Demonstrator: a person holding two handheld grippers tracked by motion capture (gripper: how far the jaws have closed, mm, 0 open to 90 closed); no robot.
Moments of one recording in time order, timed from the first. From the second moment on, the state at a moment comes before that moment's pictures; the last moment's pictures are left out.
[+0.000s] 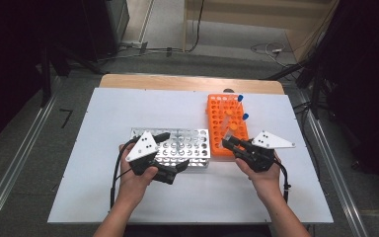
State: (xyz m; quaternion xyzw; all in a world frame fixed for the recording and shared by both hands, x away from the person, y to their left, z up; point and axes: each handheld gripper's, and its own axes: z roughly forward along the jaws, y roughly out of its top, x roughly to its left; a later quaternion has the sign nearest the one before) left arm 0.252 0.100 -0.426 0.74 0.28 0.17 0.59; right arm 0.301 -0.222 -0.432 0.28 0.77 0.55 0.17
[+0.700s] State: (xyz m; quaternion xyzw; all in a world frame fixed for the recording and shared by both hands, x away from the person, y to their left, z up) left arm 0.240 0.069 -0.413 0.75 0.28 0.12 0.59; right arm 0.260 -0.183 -0.432 0.22 0.81 0.54 0.09
